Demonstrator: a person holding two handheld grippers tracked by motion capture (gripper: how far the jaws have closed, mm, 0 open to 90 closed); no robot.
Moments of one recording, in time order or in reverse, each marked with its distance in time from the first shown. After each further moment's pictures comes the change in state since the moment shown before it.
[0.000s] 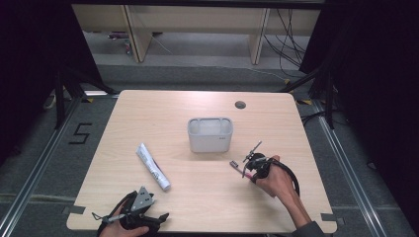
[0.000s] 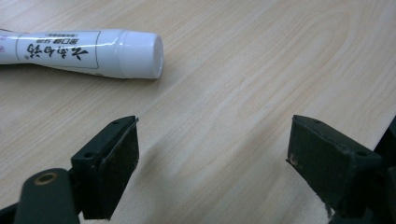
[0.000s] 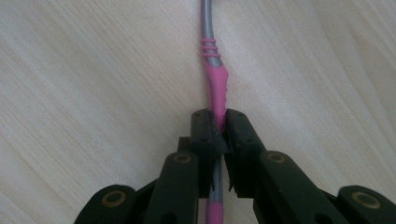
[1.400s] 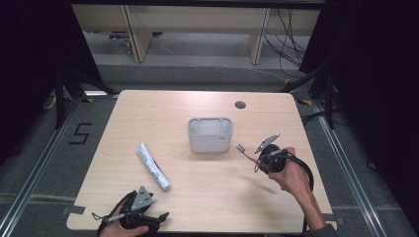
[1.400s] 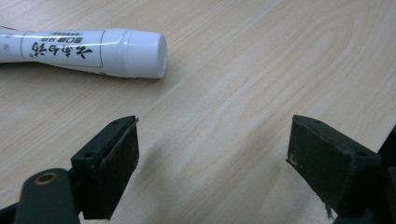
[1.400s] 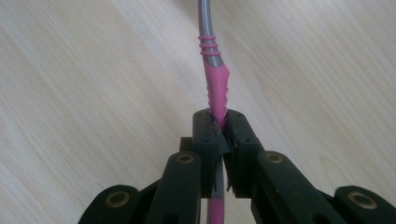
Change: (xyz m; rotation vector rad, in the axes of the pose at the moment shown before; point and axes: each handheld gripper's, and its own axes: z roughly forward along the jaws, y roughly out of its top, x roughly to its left) left arm 0.002 0.000 0.000 -0.001 0.004 0.000; right arm -0.013 -0.015 -0.056 -0.198 -0.079 -0.047
